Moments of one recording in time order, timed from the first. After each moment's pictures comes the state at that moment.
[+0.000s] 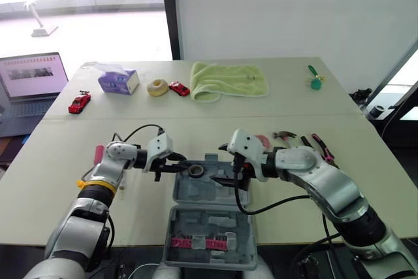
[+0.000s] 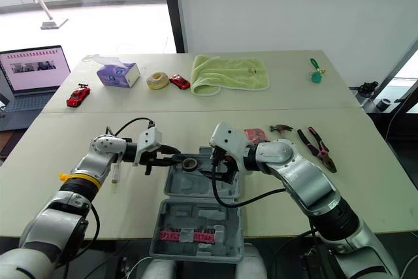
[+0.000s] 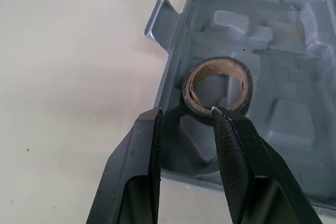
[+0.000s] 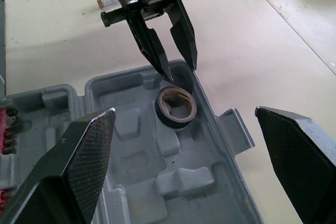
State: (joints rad) left arm -0.70 0.47 -0.17 0.79 -0.04 -0.23 -1.30; right arm -0.51 -0.61 0.33 -0.45 0.28 0.82 0.76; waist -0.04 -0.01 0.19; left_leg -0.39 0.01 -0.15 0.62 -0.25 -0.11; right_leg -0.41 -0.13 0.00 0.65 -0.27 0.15
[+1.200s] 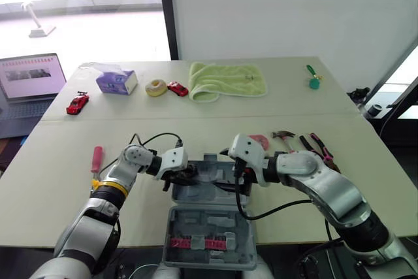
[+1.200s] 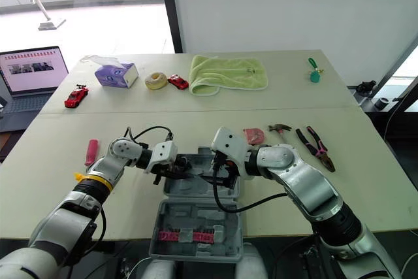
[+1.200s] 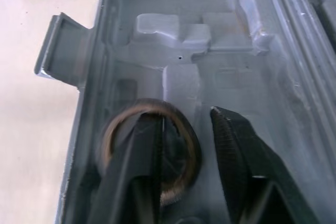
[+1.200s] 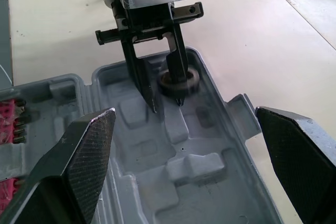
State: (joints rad) left arm -0.71 0.42 -0.27 0.79 0.03 -0.31 -1.36; right arm -0.47 -0.62 0.33 -0.48 0.29 0.85 0.75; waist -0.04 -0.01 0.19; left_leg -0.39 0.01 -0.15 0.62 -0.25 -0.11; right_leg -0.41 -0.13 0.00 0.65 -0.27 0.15
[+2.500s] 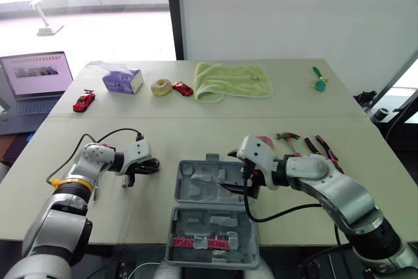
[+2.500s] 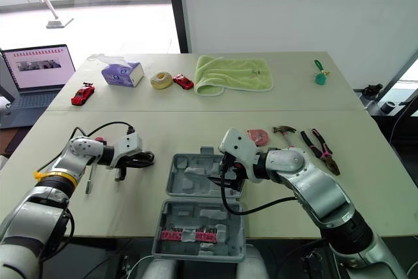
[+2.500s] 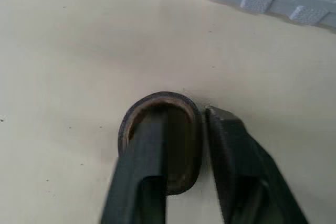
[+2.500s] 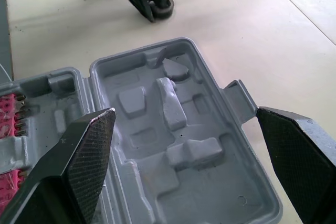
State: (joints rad) left arm -0.75 0.62 -0.20 1.01 0.12 -0.32 -1.22; right arm -0.41 -0.65 0.27 -0.54 0.30 0.87 0.75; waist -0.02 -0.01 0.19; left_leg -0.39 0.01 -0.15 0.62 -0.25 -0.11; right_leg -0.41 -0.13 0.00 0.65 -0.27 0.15
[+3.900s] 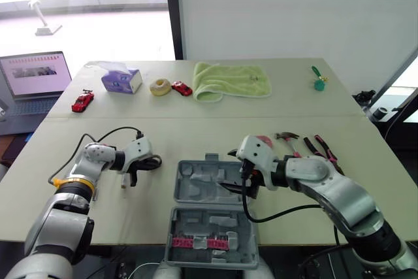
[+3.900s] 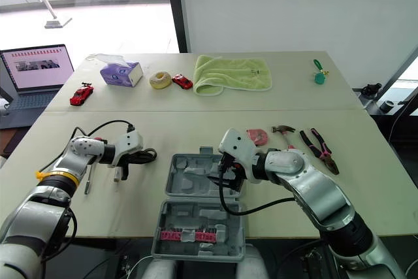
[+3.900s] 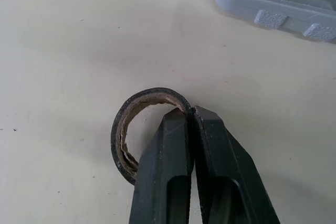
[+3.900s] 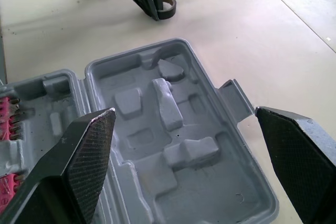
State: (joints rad) left arm -0.75 0.61 -0.18 1.02 0.10 -0.32 -1.19; right arm -0.40 -0.65 0.27 -0.56 0.30 0.89 0.71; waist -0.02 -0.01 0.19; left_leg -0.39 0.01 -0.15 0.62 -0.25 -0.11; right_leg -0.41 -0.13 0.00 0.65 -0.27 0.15
